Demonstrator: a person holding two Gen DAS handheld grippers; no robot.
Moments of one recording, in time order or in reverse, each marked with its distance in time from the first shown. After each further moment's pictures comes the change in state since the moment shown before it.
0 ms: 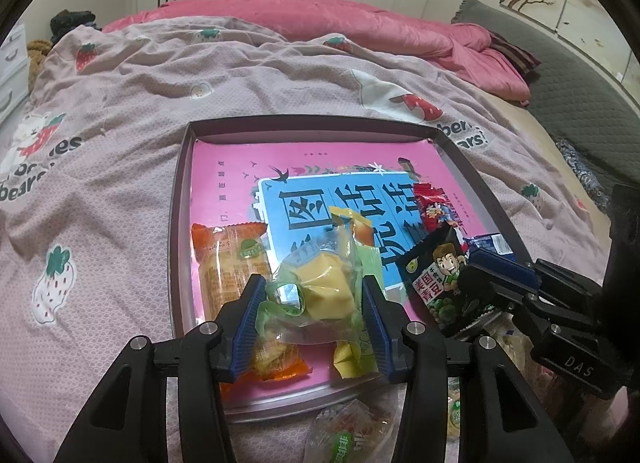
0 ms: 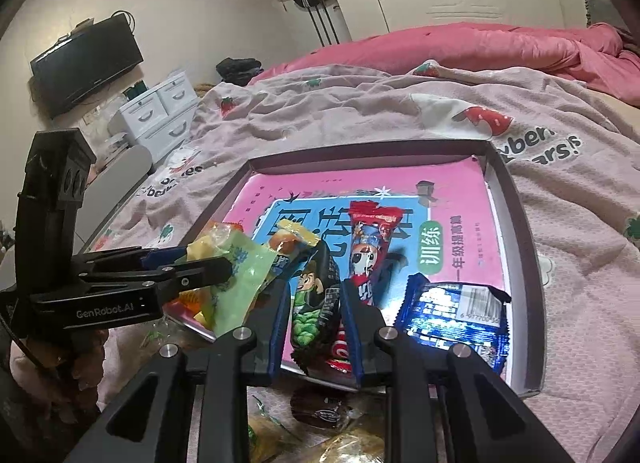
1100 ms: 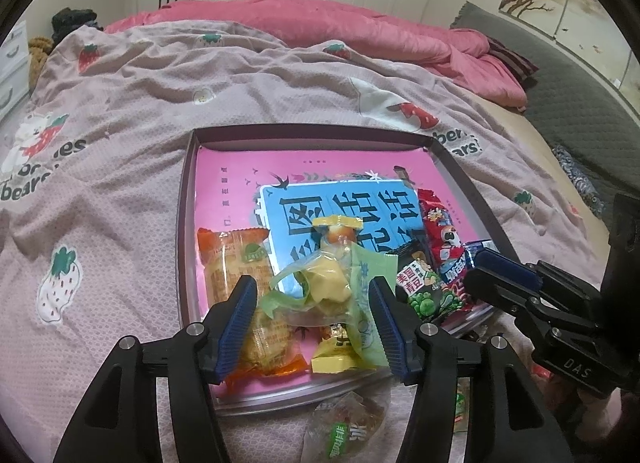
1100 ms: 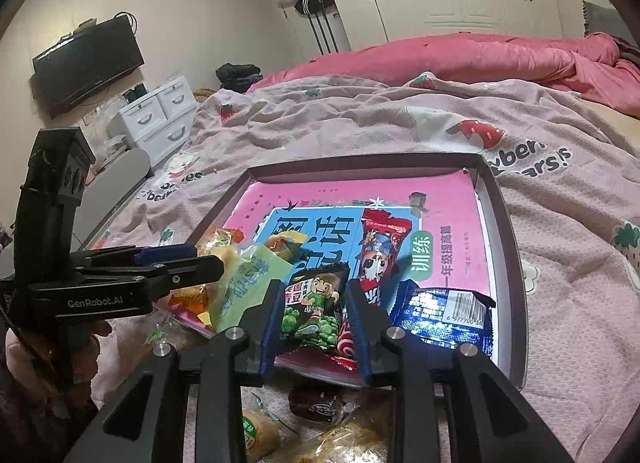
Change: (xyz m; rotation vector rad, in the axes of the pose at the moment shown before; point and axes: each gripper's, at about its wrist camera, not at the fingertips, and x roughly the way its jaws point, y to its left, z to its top) left arm -0.011 0.002 0.004 -0.012 -0.012 -0.015; right arm -0.012 0.001 0.002 -0.014 -0.028 -0.014
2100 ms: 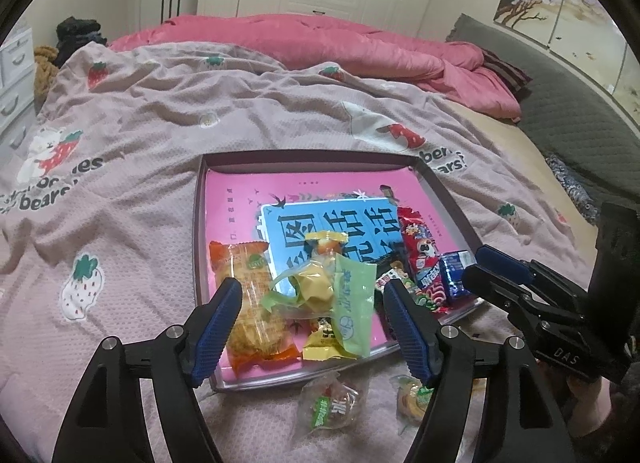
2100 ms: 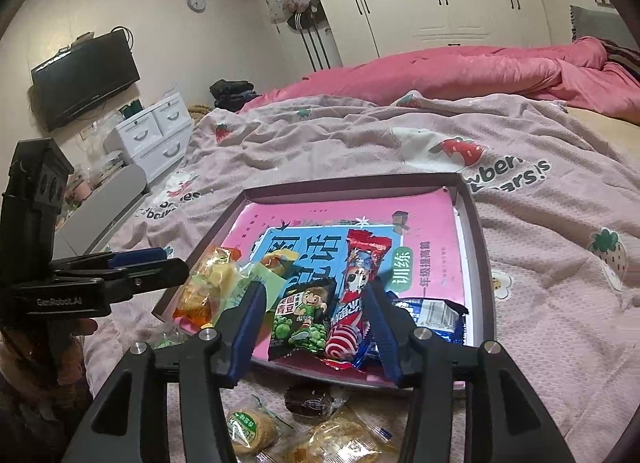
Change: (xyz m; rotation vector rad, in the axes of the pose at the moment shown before) left arm -0.038 -0.005 0.003 0.001 -0.051 -0.007; right arm -0.025 -0.005 0.004 0.019 -0.060 -0.026
